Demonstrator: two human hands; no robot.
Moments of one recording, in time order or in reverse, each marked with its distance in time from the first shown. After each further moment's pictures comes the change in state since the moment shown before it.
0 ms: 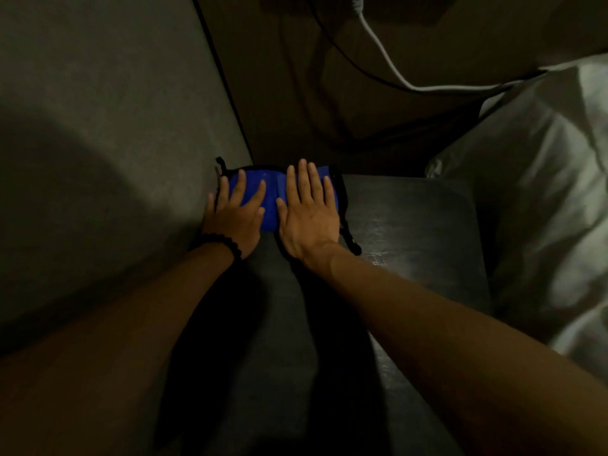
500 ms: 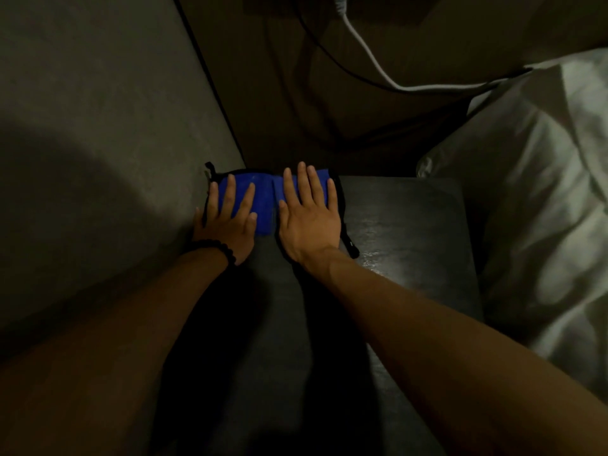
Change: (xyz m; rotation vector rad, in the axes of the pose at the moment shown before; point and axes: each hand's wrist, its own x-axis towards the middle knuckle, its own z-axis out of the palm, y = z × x) left_hand 0.008 -0.004 0.022 -0.042 -0.074 -0.082; right_hand -0.006 0.016 -0.002 0.022 0.014 0.032
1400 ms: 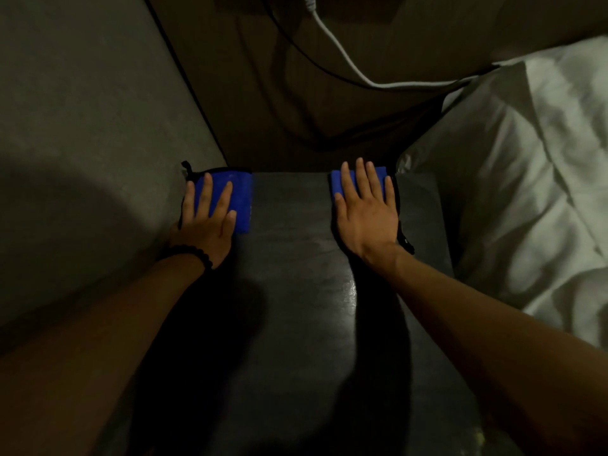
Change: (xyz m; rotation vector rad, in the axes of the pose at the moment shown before) left_hand -0.003 0.000 0.003 -0.021 0.029 0.038; right_hand -0.024 0.122 -0.017 -0.057 0.070 0.143
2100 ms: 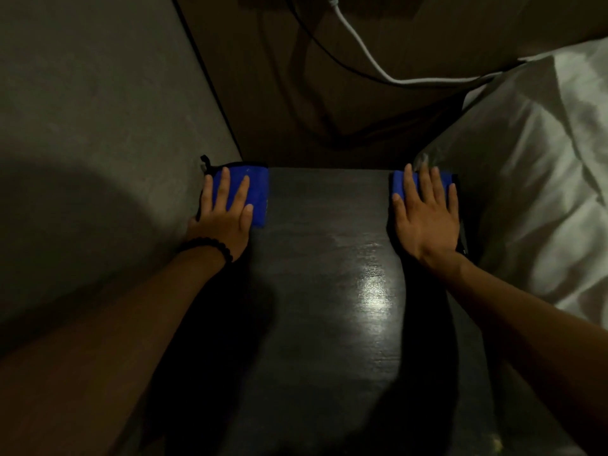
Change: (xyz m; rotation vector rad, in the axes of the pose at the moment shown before) left_hand -0.004 0.003 0.003 -0.014 0.065 -0.046; right_hand -0.016 0.064 -0.002 0.019 0.028 0.143
